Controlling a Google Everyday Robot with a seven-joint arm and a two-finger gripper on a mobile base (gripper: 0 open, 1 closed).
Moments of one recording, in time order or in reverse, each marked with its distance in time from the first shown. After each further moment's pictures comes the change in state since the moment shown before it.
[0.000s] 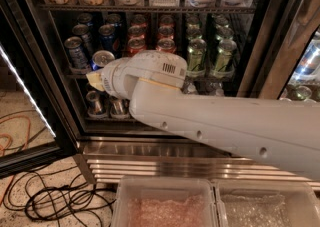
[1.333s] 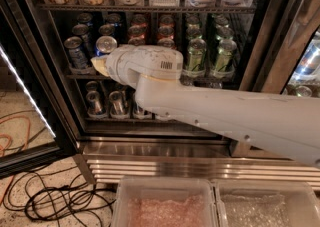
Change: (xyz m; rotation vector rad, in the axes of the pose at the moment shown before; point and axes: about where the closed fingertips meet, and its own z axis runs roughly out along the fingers) arm -0.026 -0.035 0.036 0.041 -0.115 -0.116
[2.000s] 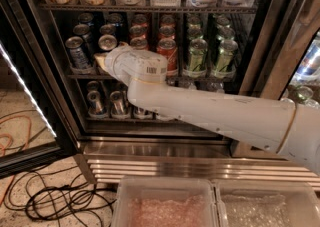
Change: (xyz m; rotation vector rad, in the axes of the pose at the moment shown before) arm 0.015 -0.026 0.061 0.075 -0.047 -0.007
